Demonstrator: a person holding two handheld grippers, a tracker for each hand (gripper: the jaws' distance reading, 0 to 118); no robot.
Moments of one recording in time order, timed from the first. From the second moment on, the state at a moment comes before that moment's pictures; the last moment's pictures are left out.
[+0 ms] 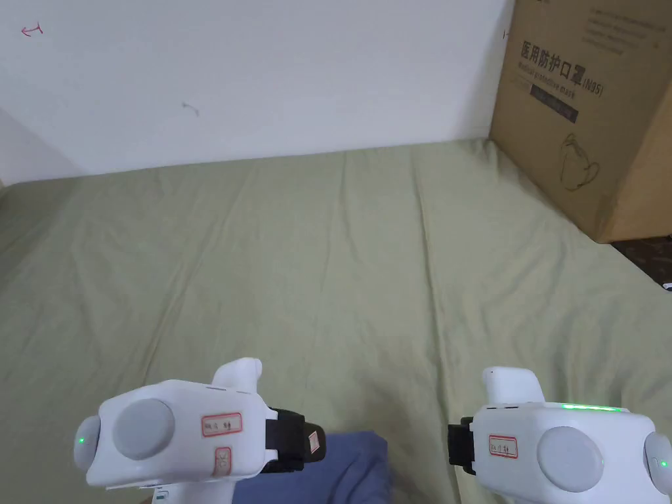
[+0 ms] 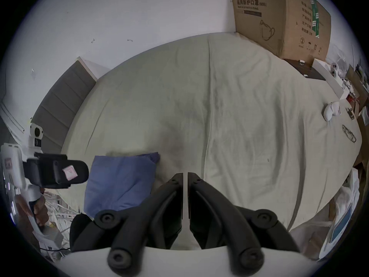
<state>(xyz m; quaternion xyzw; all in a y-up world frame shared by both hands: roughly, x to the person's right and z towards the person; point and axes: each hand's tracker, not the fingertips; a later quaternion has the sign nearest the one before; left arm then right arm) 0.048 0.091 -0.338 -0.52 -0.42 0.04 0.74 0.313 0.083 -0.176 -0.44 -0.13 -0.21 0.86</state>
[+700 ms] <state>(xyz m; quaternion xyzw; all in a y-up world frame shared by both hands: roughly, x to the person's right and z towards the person) 0.119 0.007 -0.304 -0.64 -0.49 0.12 0.58 0.312 0.074 -0.164 -0.45 -0.12 -0.25 0.85</state>
